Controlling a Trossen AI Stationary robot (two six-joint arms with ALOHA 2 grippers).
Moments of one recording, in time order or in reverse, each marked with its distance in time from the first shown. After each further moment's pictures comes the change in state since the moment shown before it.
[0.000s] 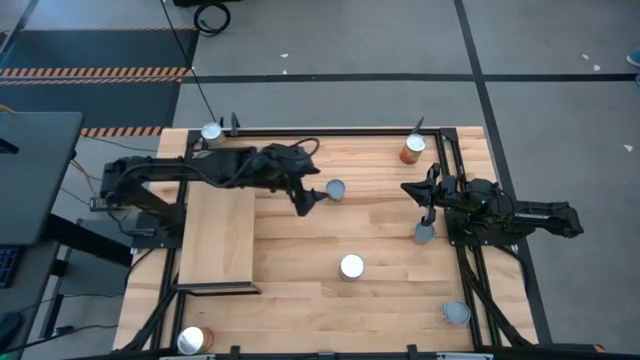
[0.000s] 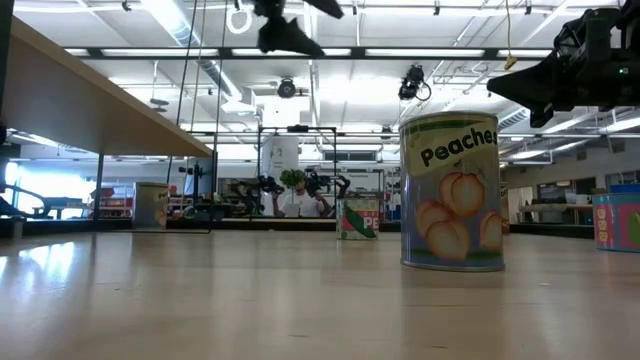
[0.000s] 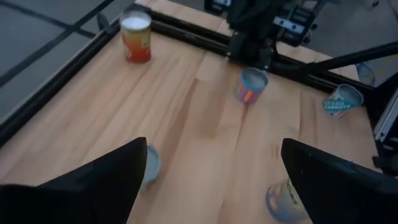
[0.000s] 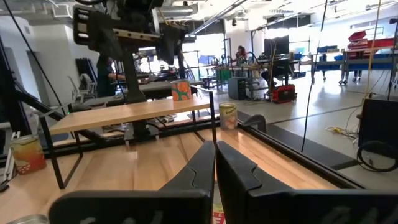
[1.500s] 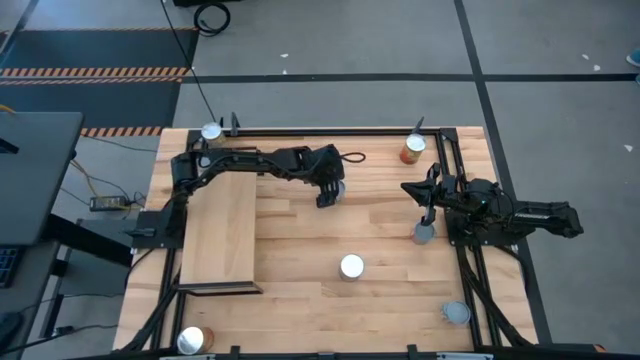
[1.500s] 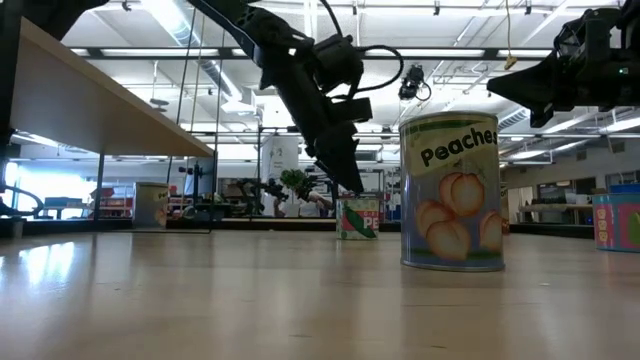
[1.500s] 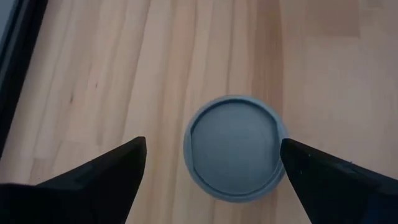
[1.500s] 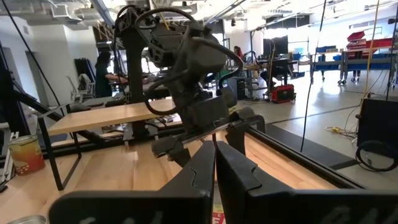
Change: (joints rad) left arm 0.180 0.530 0.127 0.016 0.052 0.470; right arm 0.000 0.000 0.000 0.000 0.003 0.000
